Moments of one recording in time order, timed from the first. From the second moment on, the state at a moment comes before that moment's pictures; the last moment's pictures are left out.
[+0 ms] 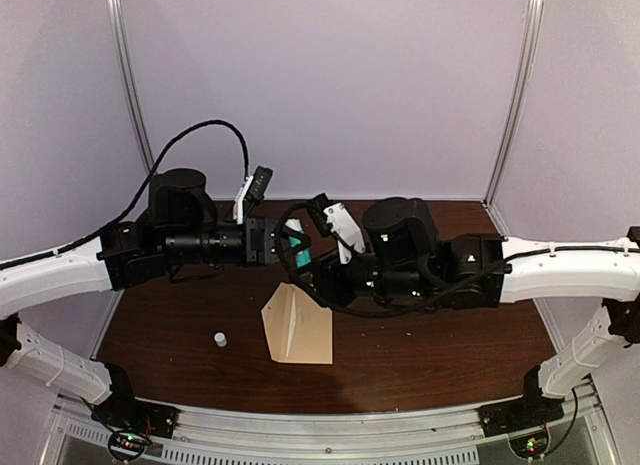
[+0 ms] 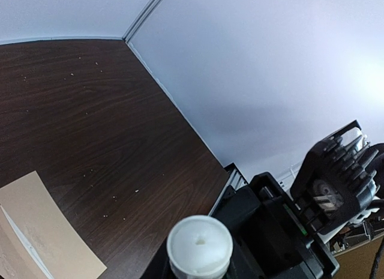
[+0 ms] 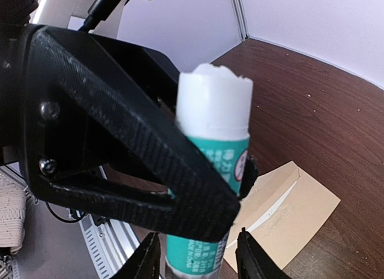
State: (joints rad) left arm -0.95 1.21 1.03 -0.06 0.31 -0.71; right arm 1.25 1.47 1.25 -0.18 0.17 0.42
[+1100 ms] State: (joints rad) left arm -0.95 1.17 1.01 0.07 0.50 -0.61; right arm 1.14 1.35 1.04 0.20 -0.30 0.60
